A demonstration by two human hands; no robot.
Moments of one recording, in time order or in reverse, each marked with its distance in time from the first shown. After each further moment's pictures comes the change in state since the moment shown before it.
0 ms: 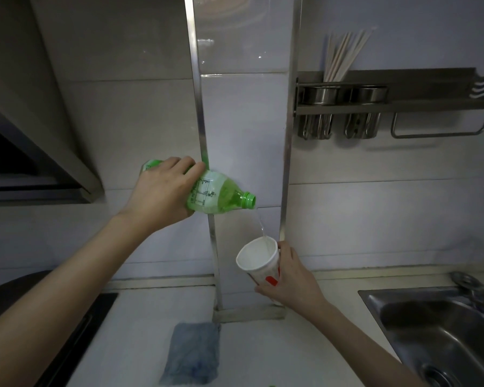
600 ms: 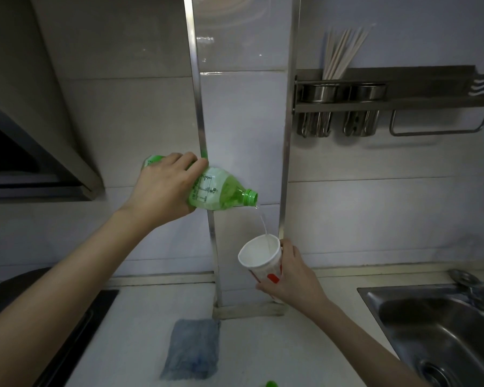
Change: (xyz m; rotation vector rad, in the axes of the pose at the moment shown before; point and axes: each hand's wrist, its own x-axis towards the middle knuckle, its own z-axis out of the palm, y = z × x) left_hand 0.002 0.004 -0.005 0.022 0.015 0.010; right_hand -0.006 0.002 -0.005 0.014 -0.001 0.003
